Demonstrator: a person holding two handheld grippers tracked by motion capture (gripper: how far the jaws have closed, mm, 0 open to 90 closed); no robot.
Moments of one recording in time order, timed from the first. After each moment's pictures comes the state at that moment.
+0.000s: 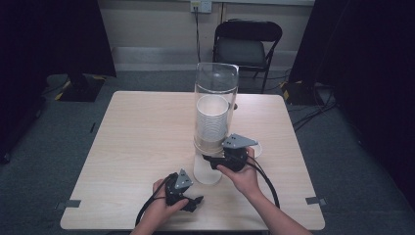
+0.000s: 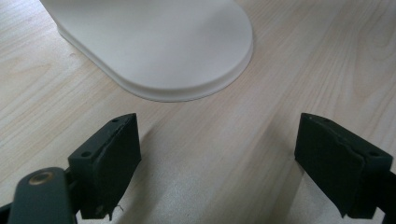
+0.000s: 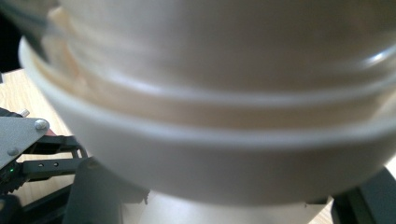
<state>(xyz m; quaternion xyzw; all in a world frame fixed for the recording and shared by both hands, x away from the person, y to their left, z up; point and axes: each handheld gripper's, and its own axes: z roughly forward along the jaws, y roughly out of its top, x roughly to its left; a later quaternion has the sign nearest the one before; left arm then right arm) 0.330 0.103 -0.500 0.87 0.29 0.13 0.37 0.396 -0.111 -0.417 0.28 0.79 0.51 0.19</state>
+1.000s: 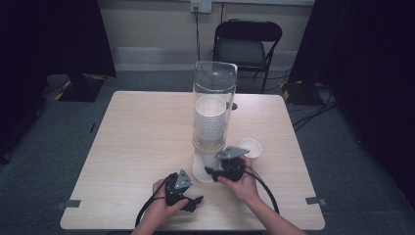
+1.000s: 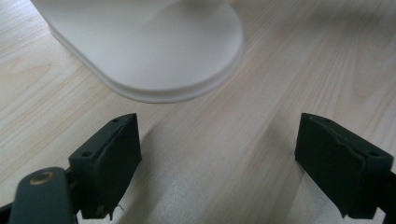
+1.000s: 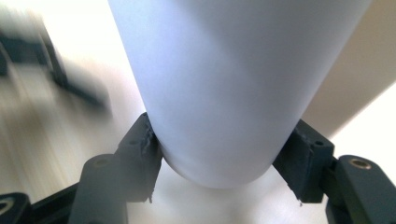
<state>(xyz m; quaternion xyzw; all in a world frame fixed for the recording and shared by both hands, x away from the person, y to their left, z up) 0.330 0.103 -0.500 0.87 0.29 0.13 0.37 0.392 -0.114 -0.470 0.30 0.84 0.42 0.15</state>
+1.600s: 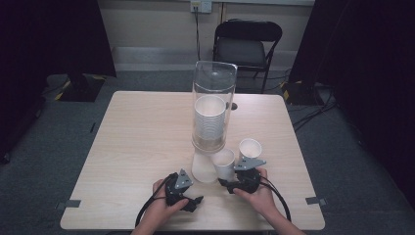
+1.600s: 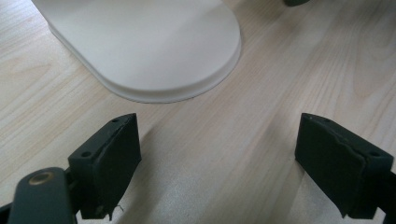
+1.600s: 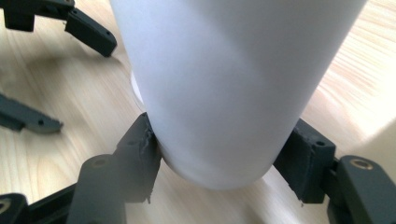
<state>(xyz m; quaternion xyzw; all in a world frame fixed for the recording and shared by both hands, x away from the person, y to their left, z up) 0.330 0.103 -0.500 0.87 0.29 0.13 0.37 0.366 -0.160 -0.479 0.31 0.85 0.41 0.13</state>
